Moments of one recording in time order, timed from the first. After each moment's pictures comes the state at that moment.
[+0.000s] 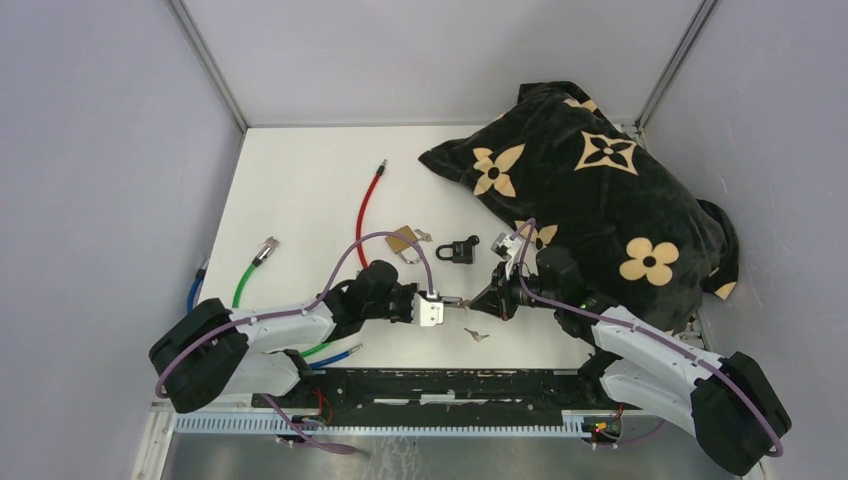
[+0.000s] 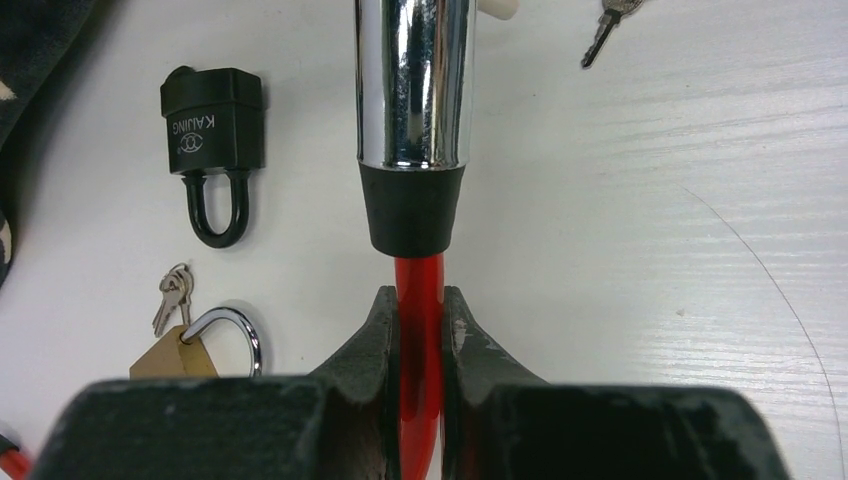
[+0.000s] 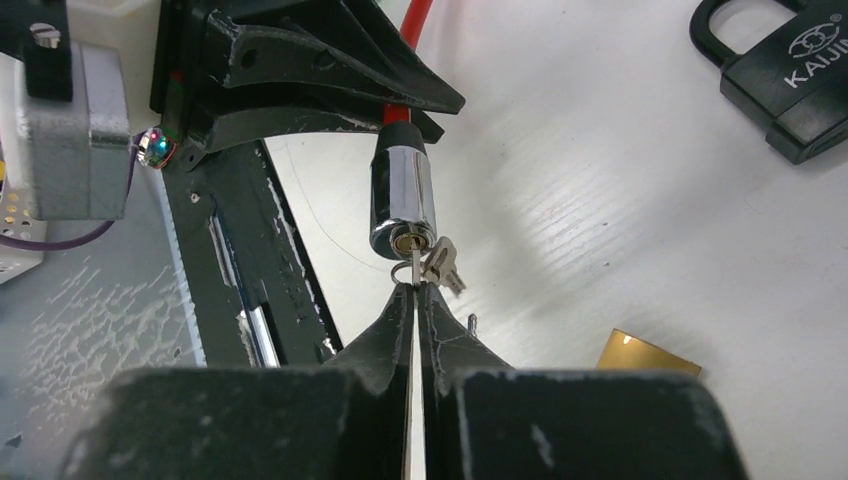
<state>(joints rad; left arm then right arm) -0.88 1.25 0.40 0.23 0.31 0.79 0.62 0.97 0.35 0.14 -0.61 0.25</state>
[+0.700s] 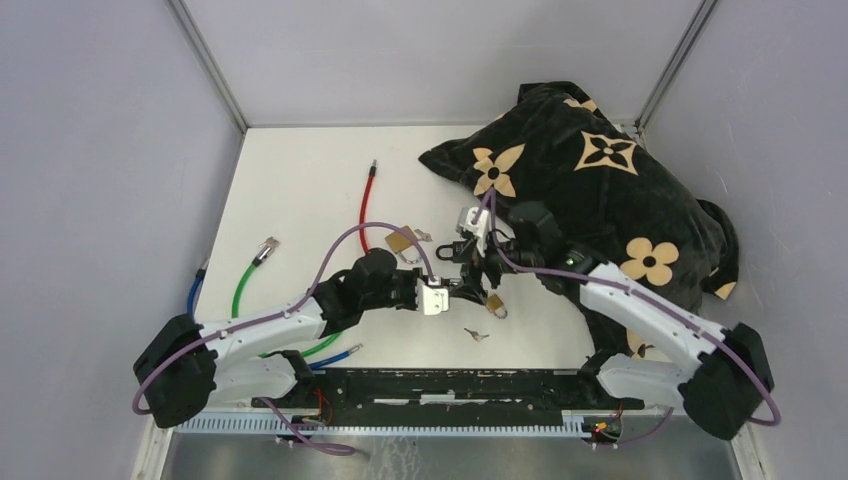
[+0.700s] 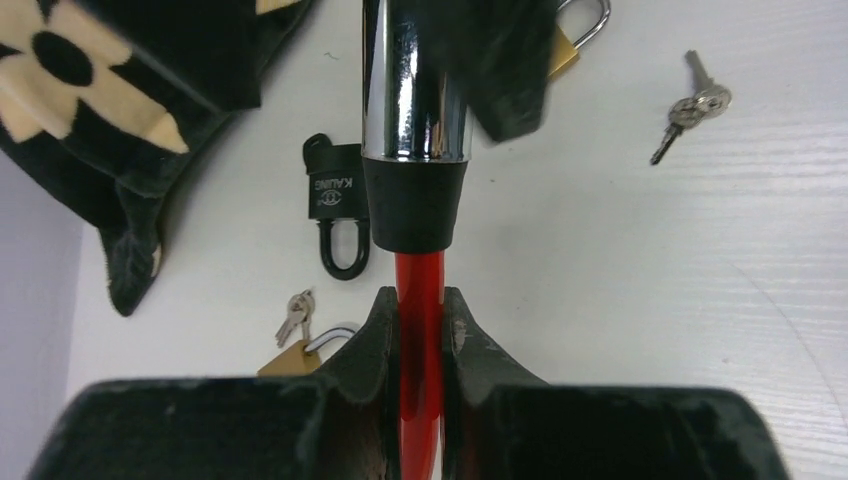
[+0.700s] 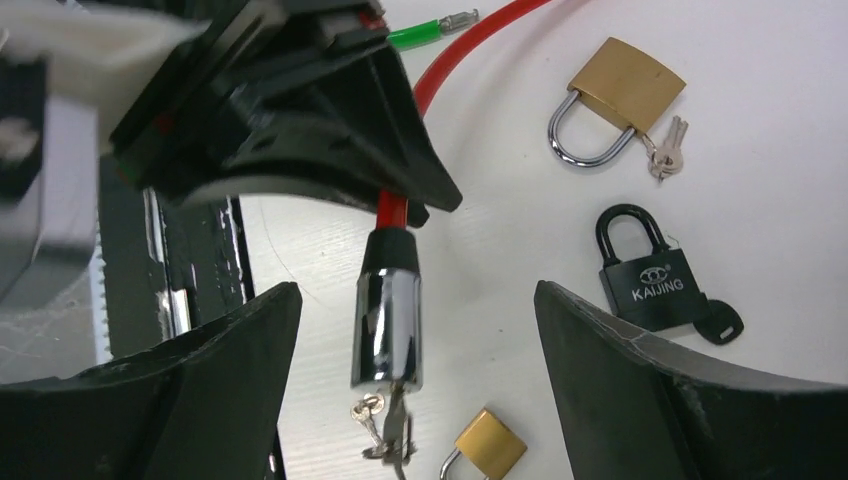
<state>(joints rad) -0.90 1.14 0.54 0.09 0.27 0.76 0.69 1.06 0.74 -0.21 -0.58 -0.22</state>
